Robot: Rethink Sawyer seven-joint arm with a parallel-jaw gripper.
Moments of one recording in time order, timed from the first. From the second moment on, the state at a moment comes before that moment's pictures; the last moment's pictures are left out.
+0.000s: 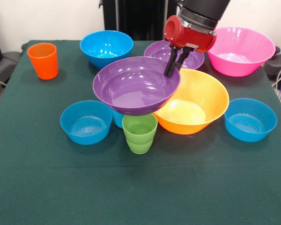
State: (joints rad) arm 0.16 -0.55 -0.29 1.52 -0.28 0.39 1.61
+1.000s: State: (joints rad) arm 0.17 -0.52 -0.29 1.52 -0.28 0.39 1.61
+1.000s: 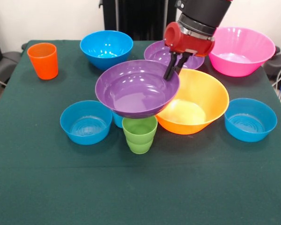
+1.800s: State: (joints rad) arm 0.20 -0.50 -0.31 1.52 -0.28 0.39 1.61
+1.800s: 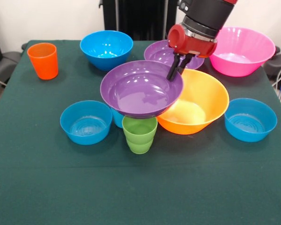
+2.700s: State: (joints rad) arm 0.20 -0.50 -0.33 1.52 -0.28 0.39 1.61
